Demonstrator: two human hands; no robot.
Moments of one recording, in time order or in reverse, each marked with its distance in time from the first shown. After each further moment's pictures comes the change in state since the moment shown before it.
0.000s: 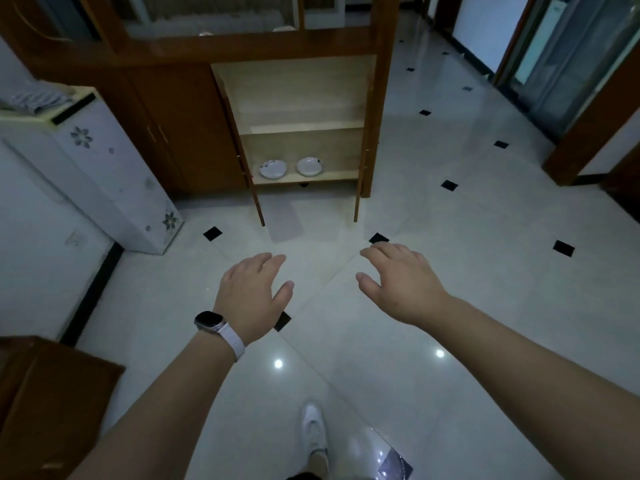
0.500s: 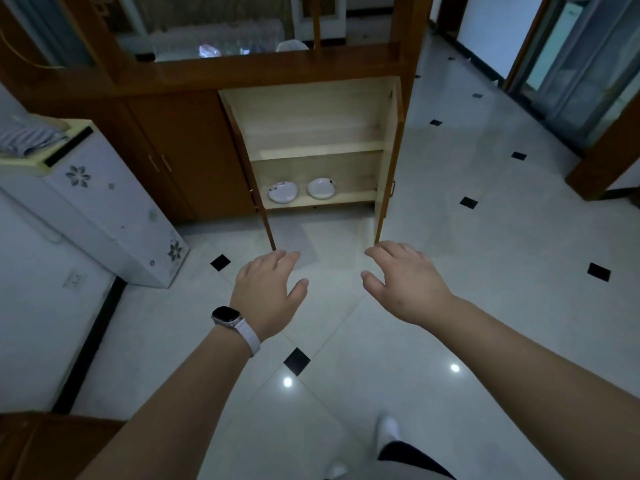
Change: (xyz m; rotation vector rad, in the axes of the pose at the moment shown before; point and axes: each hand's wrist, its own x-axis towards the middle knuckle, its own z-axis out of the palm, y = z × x) left_hand 0.202 -0.097 -0.018 0.021 -0.002 0.054; right_hand 0.216 -0.036 -0.020 0.013 0.020 0.028
